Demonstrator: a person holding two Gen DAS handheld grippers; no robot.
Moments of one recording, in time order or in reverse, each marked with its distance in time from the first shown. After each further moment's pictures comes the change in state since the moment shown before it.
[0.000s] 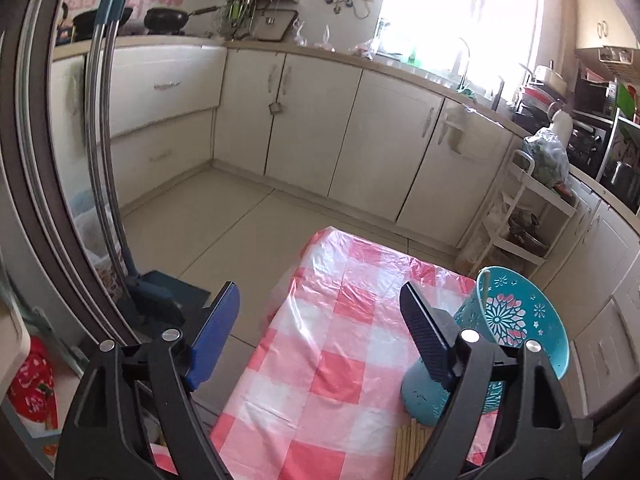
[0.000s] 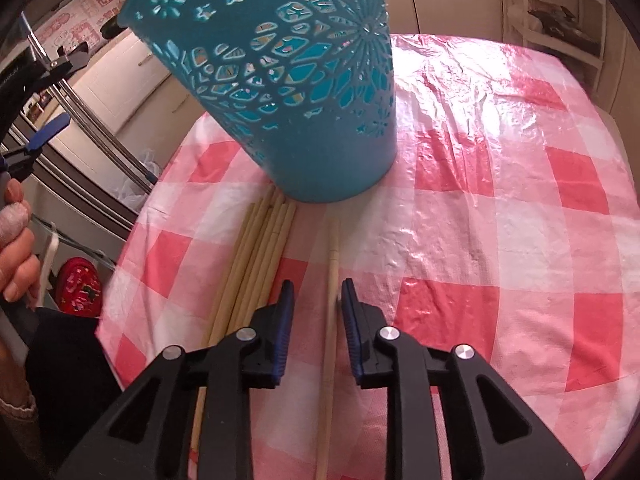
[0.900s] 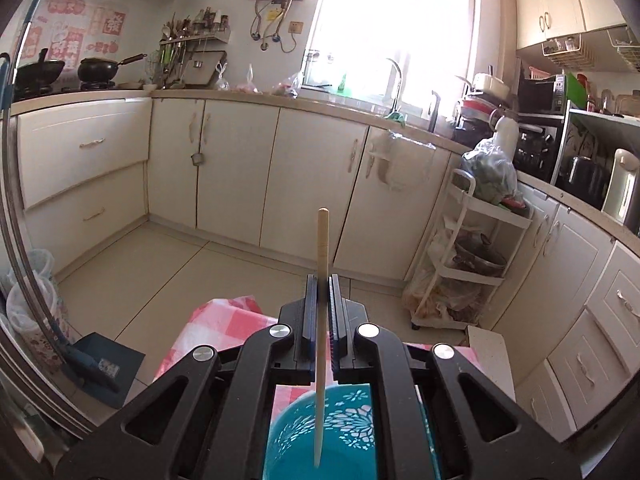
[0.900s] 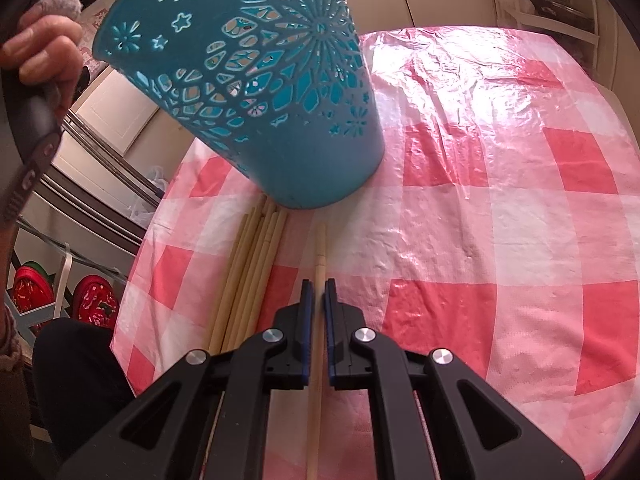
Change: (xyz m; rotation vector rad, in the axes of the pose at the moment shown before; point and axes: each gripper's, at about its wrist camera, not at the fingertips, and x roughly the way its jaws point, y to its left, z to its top) left arm 0.038 -0.163 0.042 0.131 -0.145 -0.146; right arm -0.003 -0.027 -0.002 0.103 -0.017 0.116
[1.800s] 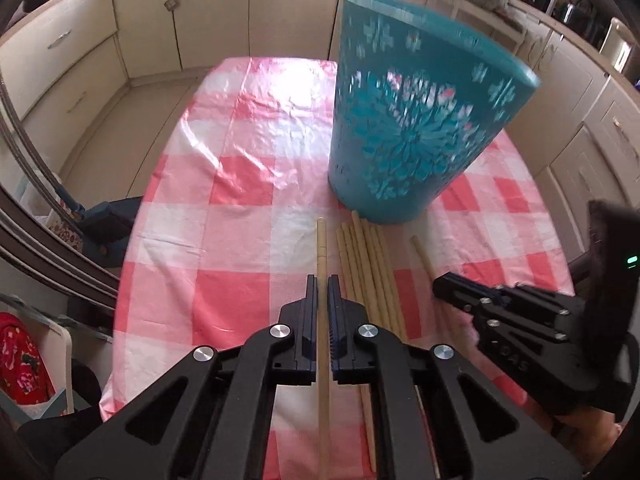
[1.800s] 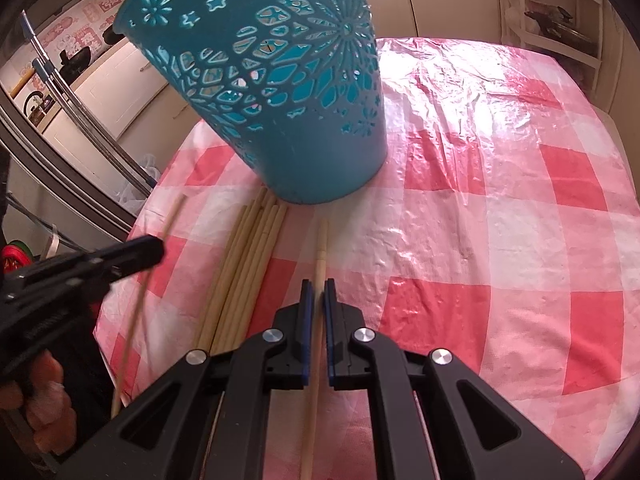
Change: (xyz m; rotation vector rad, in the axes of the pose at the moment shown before) left arm -0.071 0.067 -0.154 0.128 0.609 -0.051; right arm 0.002 0.012 -0.003 -0.060 -0.005 -0.060
